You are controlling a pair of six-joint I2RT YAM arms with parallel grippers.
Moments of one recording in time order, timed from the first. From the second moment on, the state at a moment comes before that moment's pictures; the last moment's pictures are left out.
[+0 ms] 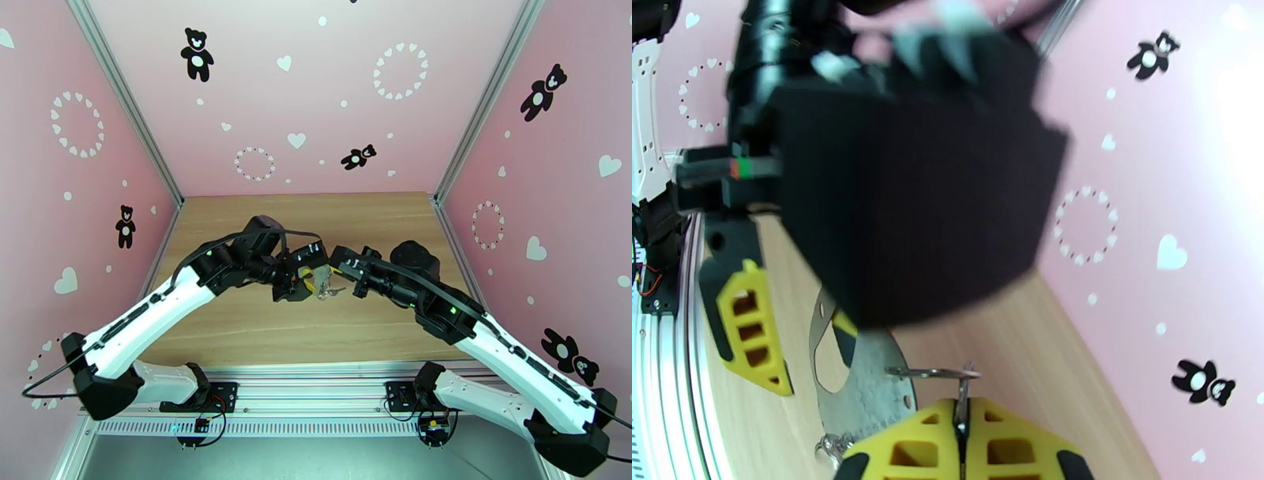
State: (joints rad) left arm -0.81 1.26 1.36 -0.82 0.40 0.34; right arm 0.81 0.96 1.07 -0.41 -0.17 -0.50
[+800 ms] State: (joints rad) left arm -0.87 1.25 0.88 0.11 0.23 0.05; right arm 0.80 1.10 1.16 -0.79 -0.04 -0.37
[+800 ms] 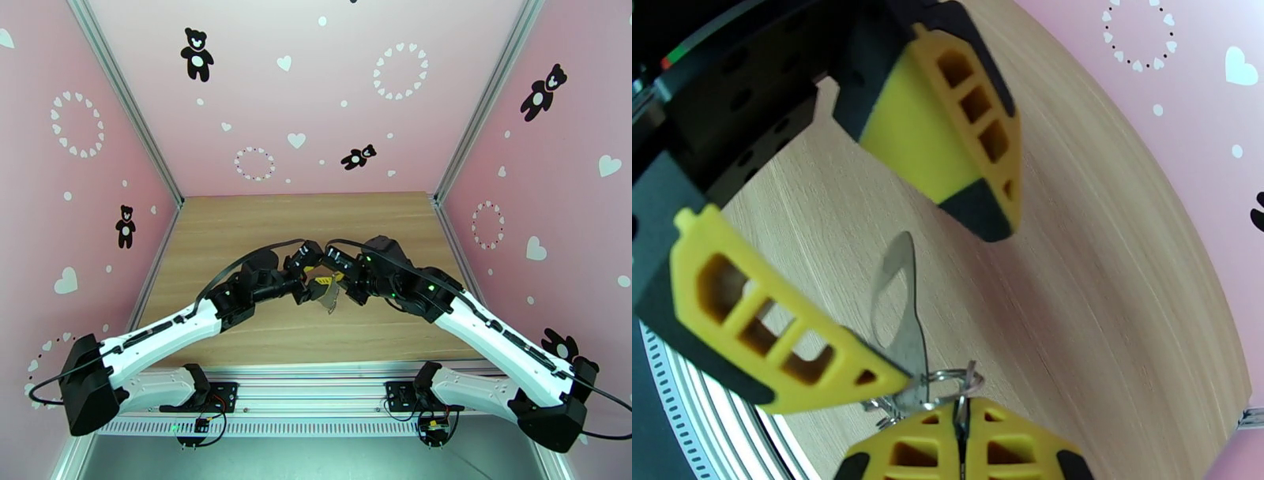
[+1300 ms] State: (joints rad) left arm -0.86 1.24 0.76 0.28 0.27 0.05; right arm 0.79 1.10 1.16 -0.81 -0.03 -0.38
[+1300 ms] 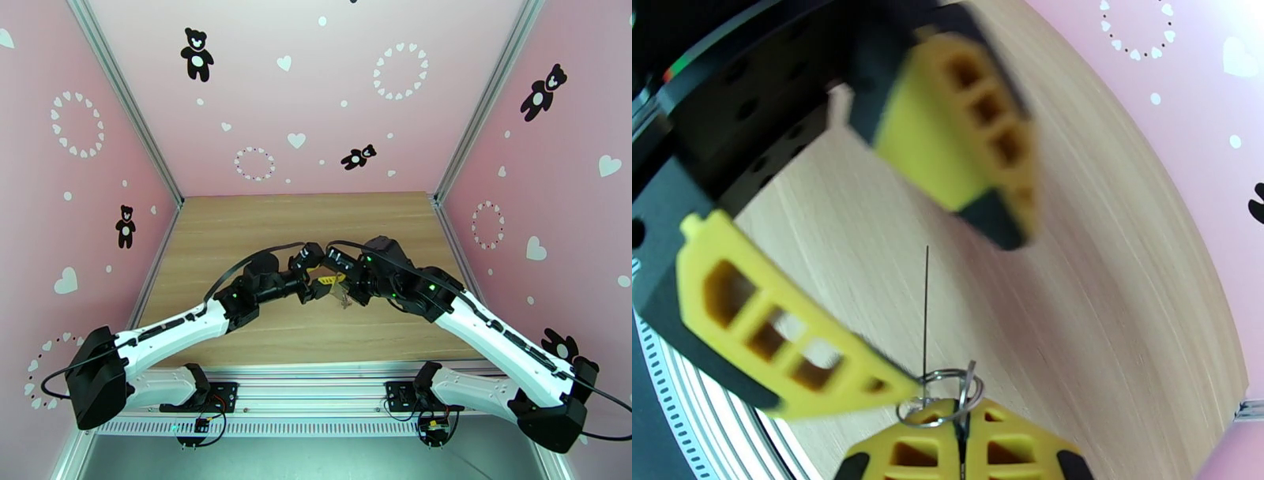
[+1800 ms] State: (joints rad) left arm -0.87 1.27 0.72 0.44 0.27 0.07; right arm 0.77 1.09 1.16 -0.79 -0.08 -0.37
